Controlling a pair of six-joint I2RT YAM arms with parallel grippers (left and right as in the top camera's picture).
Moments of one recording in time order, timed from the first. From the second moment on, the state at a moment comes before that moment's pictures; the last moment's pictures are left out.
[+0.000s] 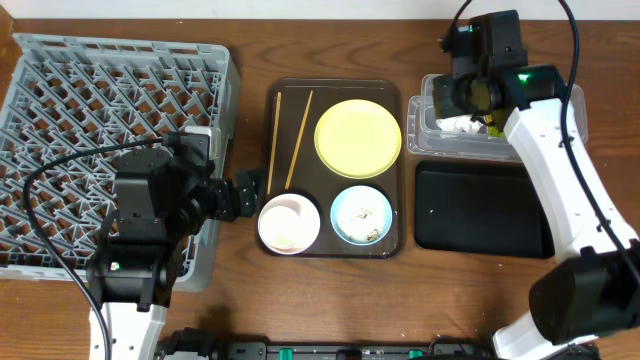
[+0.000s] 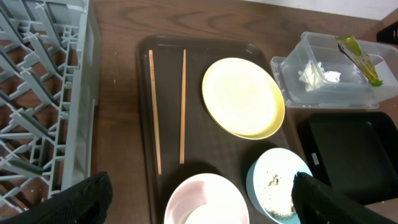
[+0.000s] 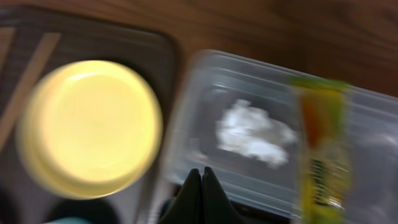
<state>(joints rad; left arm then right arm) -0.05 0.91 0.91 -0.67 0.37 -0.12 0.17 1.77 1.63 -0.88 0.02 0.02</state>
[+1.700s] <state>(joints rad) -0.03 0.91 0.91 -0.85 0.30 -0.16 0.71 1.93 1.59 -1.03 -0.30 0.30</state>
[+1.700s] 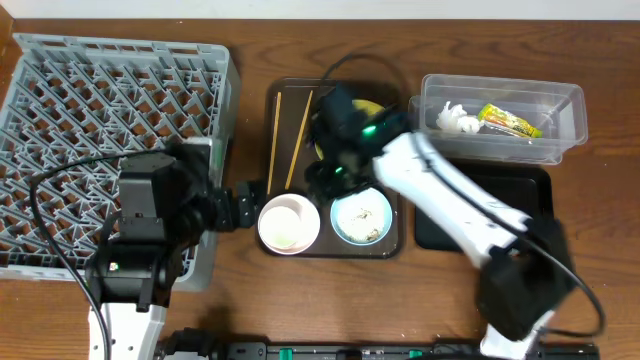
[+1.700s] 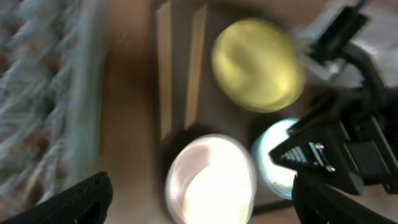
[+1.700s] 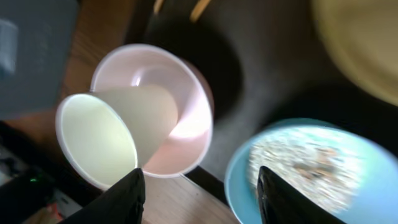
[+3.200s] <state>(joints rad) 0.08 0.97 0.92 -1.01 0.04 -0.41 0.88 1.96 1.50 -0.84 -0.29 0.16</state>
